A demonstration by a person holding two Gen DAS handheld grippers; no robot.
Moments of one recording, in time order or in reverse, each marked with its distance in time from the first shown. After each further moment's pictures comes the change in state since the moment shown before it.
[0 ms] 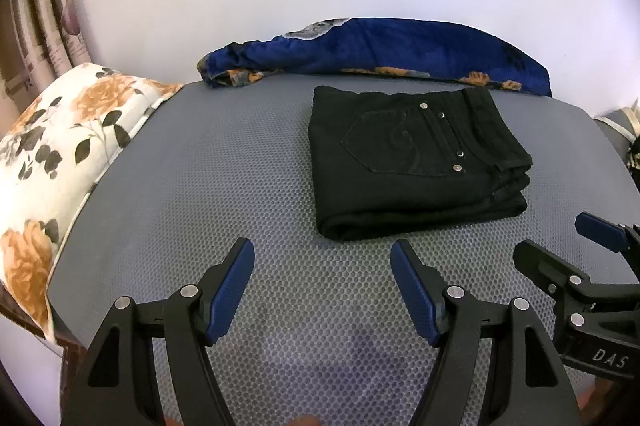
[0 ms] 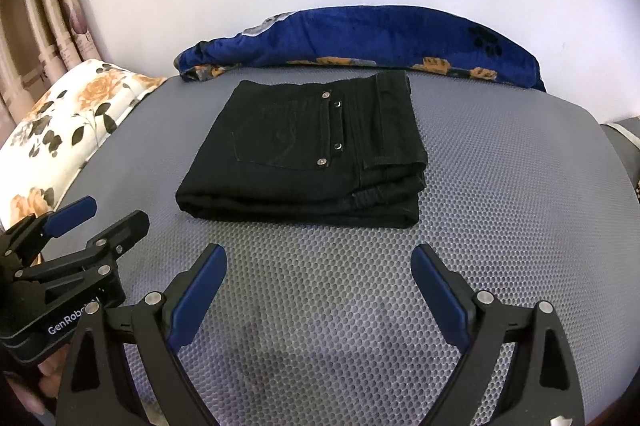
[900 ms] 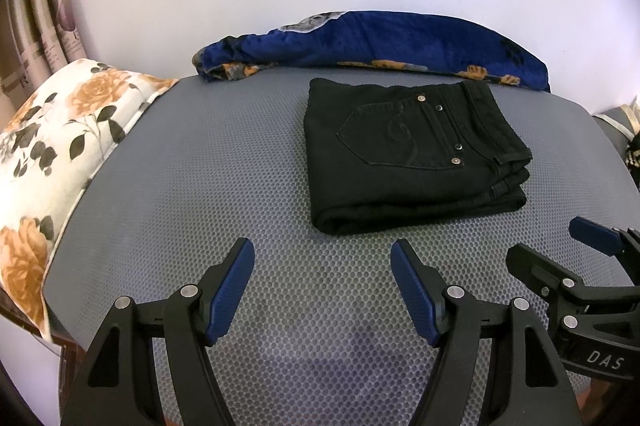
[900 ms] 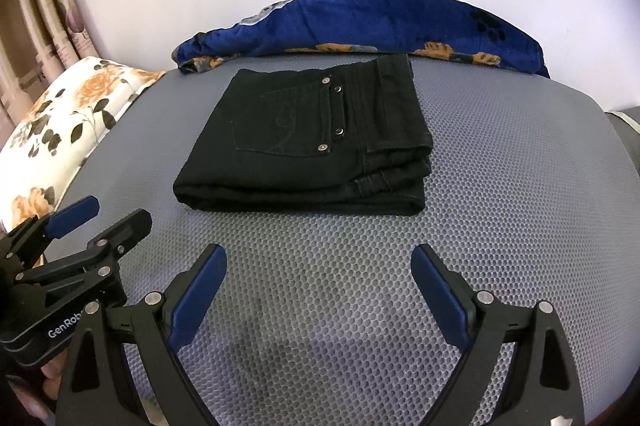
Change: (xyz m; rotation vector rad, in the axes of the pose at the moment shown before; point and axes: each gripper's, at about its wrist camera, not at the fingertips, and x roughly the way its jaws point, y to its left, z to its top) left arm 0.006 -0.002 -0.002 -0.001 0.019 -0.015; right arm 0.008 -0.001 -0.004 0.013 0.032 0.011
